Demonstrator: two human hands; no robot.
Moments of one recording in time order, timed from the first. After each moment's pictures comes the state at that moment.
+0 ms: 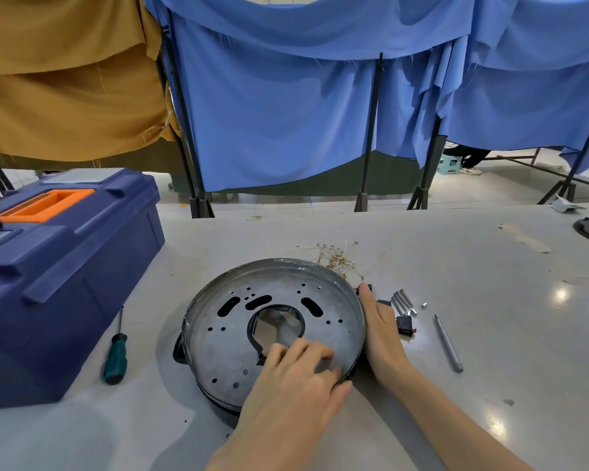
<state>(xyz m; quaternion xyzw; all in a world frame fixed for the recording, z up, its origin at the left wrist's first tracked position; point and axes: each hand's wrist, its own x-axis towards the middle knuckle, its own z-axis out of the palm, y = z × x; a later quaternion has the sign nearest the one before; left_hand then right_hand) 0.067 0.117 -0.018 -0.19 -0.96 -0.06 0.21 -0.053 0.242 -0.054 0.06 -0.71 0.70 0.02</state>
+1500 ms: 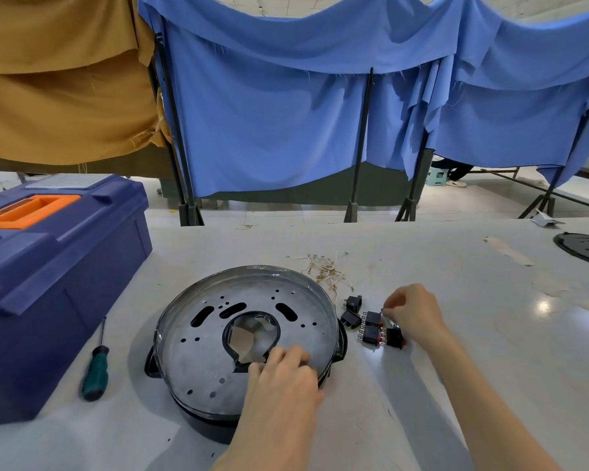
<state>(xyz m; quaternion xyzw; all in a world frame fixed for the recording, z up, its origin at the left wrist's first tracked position) 0.046 0.123 -0.018 -0.04 -0.99 -0.11 0.04 -0.119 0.312 -0.026 -0.04 -0.94 0.35 0.03</state>
